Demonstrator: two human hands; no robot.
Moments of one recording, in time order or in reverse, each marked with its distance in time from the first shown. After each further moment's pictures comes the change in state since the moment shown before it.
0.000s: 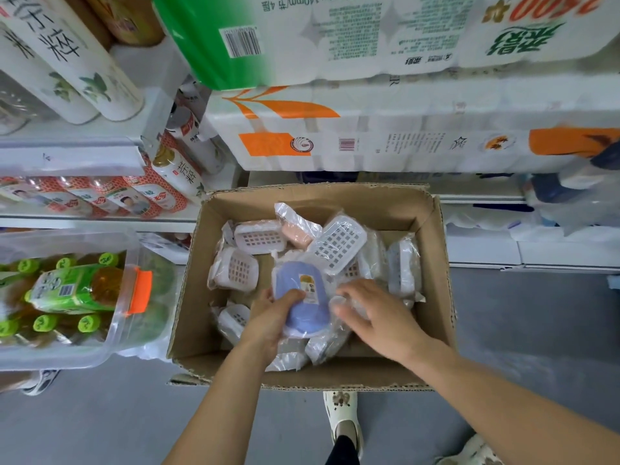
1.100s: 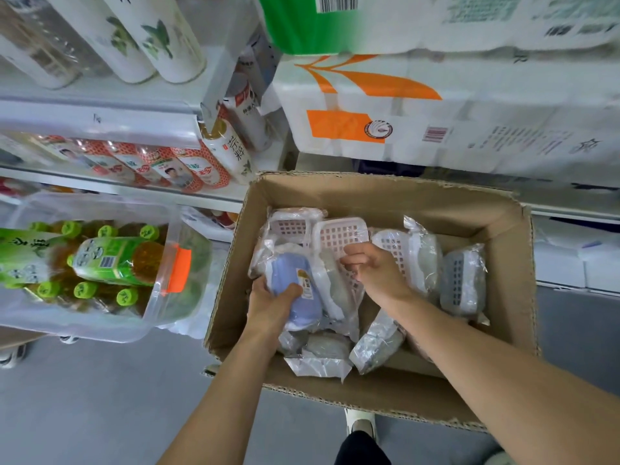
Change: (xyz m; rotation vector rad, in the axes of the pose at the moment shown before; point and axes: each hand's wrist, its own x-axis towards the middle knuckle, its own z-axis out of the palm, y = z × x) left_hand 0.045 0.011 -0.066 0.180 0.253 0.071; right_hand 0.125 -0.033 0.046 0.821 0.038 0.472
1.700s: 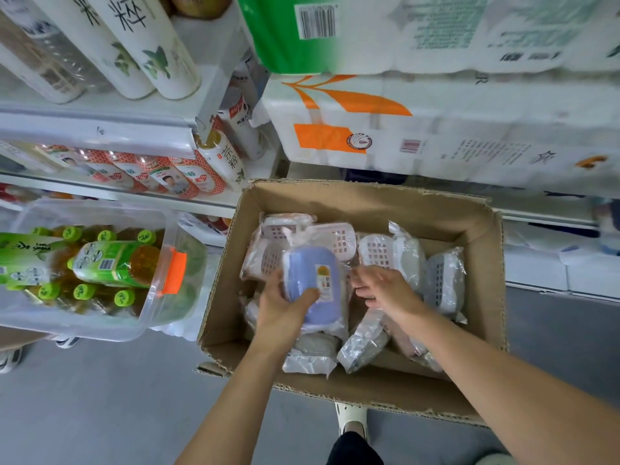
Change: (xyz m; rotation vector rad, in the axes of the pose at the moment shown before) left_hand -0.061 0.020 0.018 -0.002 -0.153 0.205; right_hand -0.039 0.003 -0.045 -0.091 -0.139 0.166
